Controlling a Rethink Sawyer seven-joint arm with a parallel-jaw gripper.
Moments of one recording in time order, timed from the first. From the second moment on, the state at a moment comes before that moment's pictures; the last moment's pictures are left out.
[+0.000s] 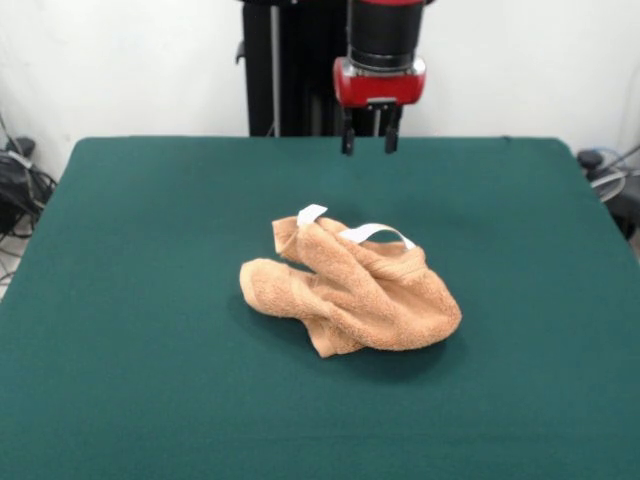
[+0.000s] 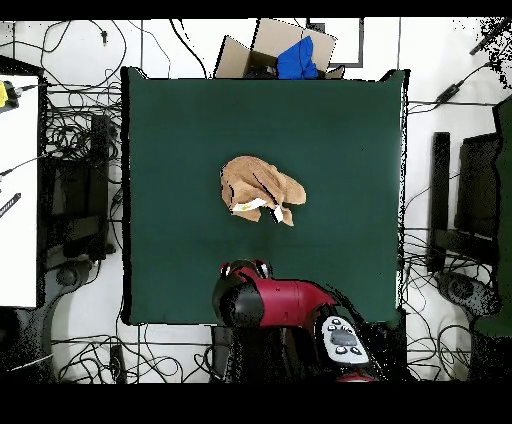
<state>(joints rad) -0.31 -0.71 0.05 2.15 -0.27 0.08 1.57</state>
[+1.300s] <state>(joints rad) -0.31 -0.71 0.05 2.15 -0.27 0.09 1.57</state>
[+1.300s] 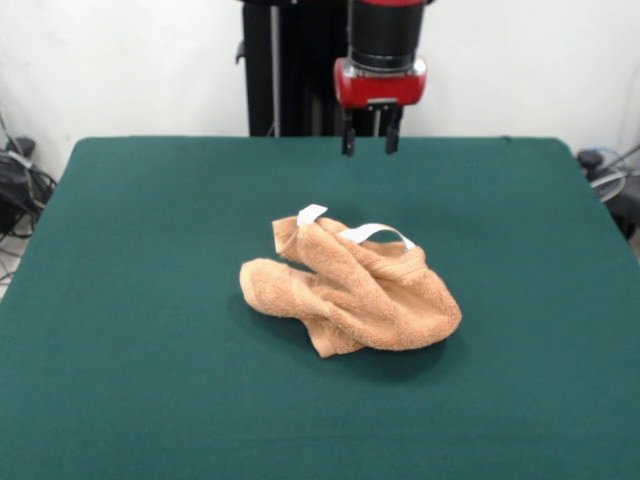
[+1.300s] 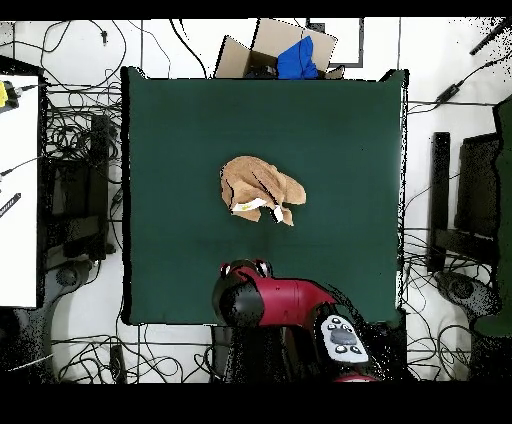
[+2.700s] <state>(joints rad) -0.31 -0.71 0.05 2.05 -0.26 0.24 1.57</state>
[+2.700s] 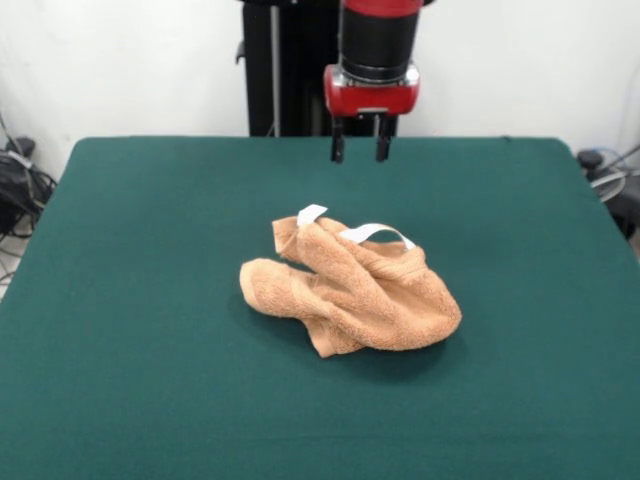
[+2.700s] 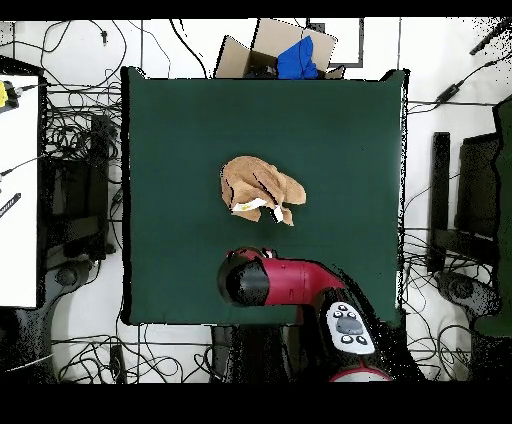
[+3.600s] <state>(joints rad) -0.30 -0.71 0.06 1.97 -0.24 0.31 1.57</state>
